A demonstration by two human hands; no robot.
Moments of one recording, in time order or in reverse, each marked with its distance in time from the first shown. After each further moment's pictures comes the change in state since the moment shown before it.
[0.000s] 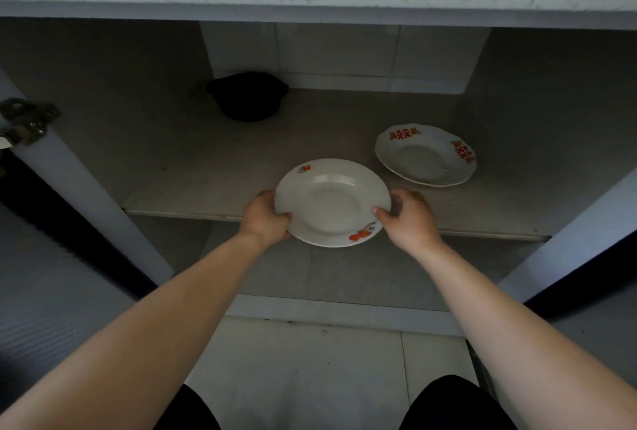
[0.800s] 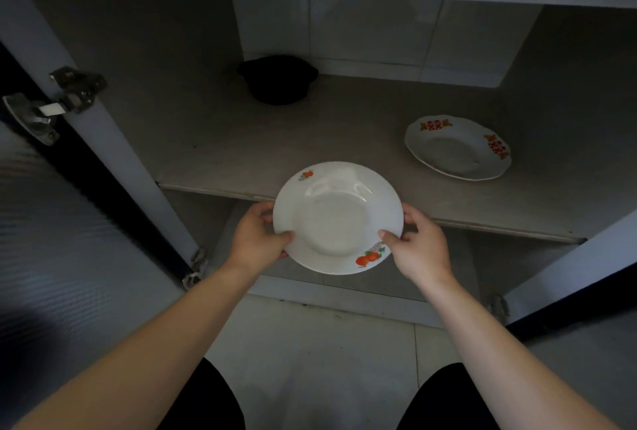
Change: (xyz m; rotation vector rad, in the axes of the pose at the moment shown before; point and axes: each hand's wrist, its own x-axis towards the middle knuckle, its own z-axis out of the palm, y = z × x) left_hand -0.045 -0.049 -0.043 -0.197 0.069 -0.019; right_hand -0.067 -0.018 0.026 0.394 -0.022 0.047
